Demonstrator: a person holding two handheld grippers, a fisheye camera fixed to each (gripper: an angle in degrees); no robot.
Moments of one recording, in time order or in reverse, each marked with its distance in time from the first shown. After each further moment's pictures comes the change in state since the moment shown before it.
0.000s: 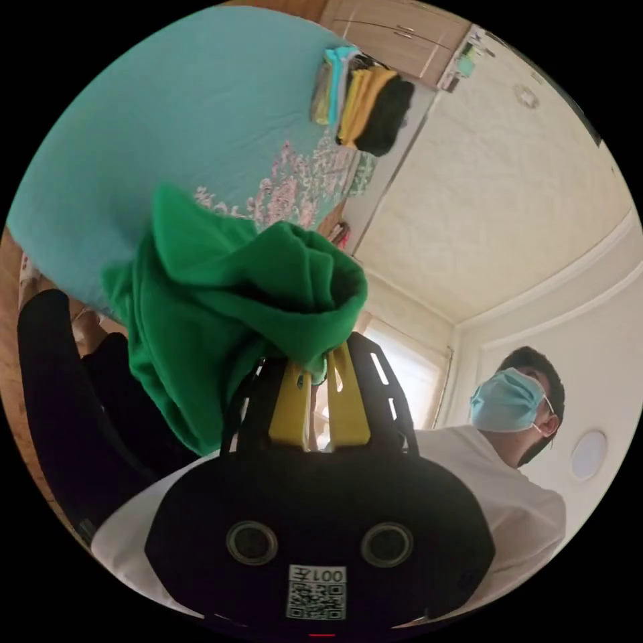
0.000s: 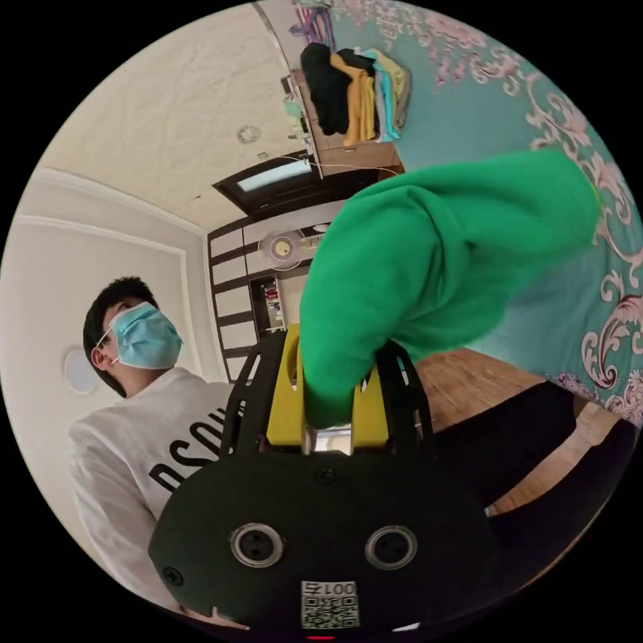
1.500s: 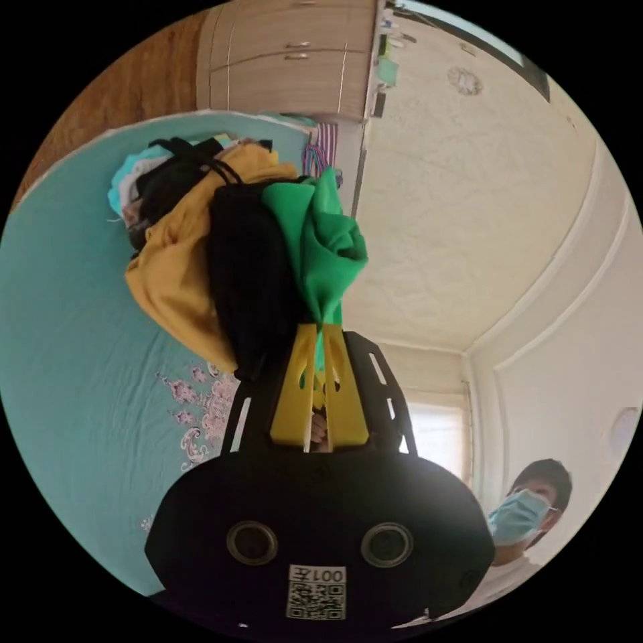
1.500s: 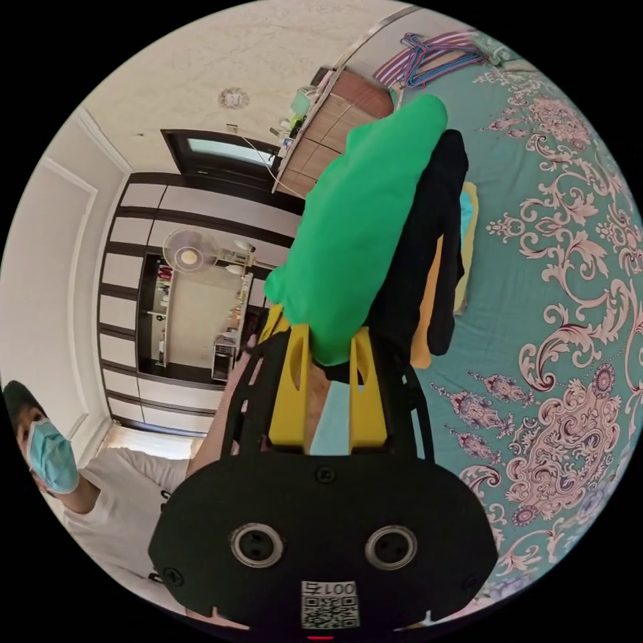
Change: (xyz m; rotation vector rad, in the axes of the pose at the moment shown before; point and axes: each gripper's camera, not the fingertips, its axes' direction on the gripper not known) left arm 0.317 -0.271 -0.011 0.229 -0.013 0.299; right arm -0.163 -0.404 0.178 -0.078 0.594 -0.328
